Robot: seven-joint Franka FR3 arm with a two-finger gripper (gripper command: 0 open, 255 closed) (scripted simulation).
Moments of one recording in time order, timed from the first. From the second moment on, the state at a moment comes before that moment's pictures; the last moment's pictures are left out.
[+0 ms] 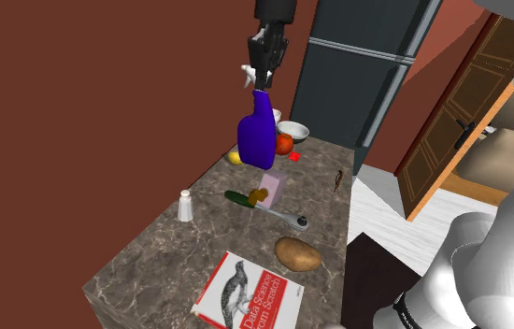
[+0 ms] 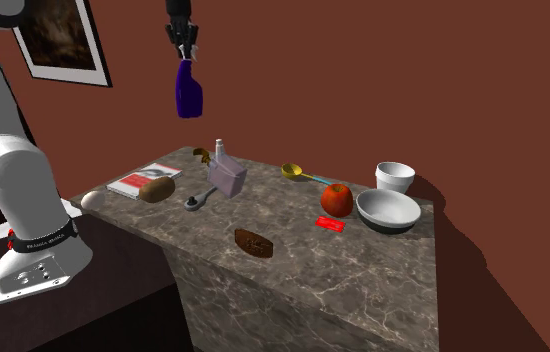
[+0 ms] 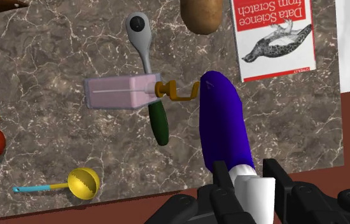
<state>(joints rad) 0.34 0.00 0.00 -1.40 0.02 1.37 -0.04</state>
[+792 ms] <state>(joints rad) 0.46 0.20 0.10 -1.03 0.01 1.20 0.18</state>
